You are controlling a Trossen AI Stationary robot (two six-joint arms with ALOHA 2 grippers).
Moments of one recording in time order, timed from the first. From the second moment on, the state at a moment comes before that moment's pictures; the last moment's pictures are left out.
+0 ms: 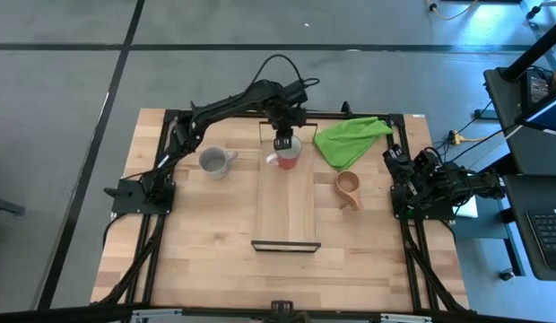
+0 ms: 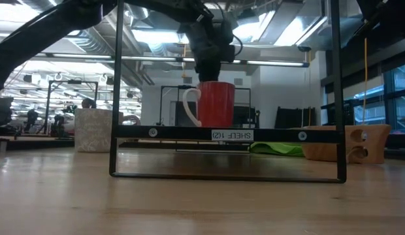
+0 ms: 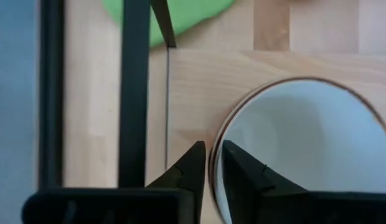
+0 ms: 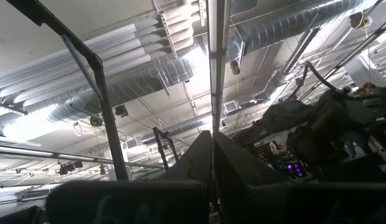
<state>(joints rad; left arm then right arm) 0.45 2.27 2.32 -1.27 0.16 0.40 0.13 0.01 0.01 0.71 0.21 0.28</state>
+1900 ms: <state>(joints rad) 0.06 1.98 2.25 -1.55 -0.30 -0.36 0.13 0.01 0.01 0.68 0.21 0.28</state>
